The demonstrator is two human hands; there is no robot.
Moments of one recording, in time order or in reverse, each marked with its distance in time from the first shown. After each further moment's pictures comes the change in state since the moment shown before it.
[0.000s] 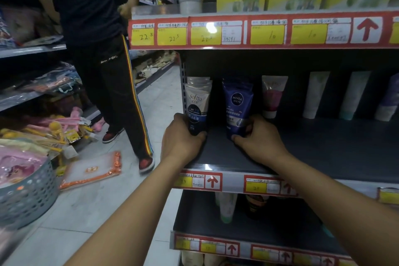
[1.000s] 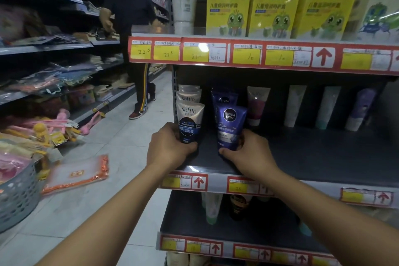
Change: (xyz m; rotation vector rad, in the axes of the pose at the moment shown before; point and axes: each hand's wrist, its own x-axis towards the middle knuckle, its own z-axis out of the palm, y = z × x) left_hand -0.024 0.012 -0.021 -0.007 -0.033 -0.031; right_hand -0.036 -0.009 -0.017 -0.010 0.018 0.067
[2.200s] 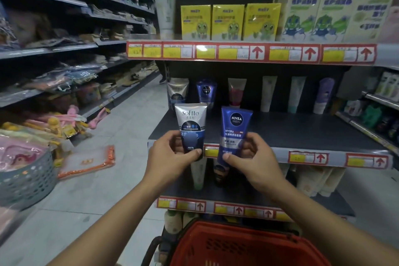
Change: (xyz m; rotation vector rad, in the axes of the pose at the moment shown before) left_hand -0.157 0.026 -0.015 -0.424 -0.055 0.076; right_hand -0.137 0.029 -0.079 0.633 -0.086 0.013
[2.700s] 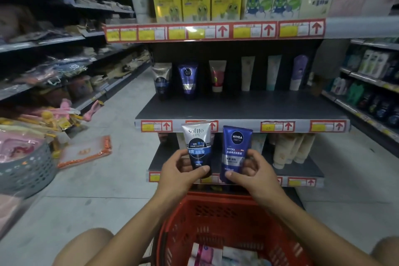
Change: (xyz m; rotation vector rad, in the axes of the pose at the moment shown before) left_hand -0.109 -0.026 0.058 -0.255 -0.184 -0.178; right_hand -0.110 0.053 -0.049 0.156 -0.029 0.187
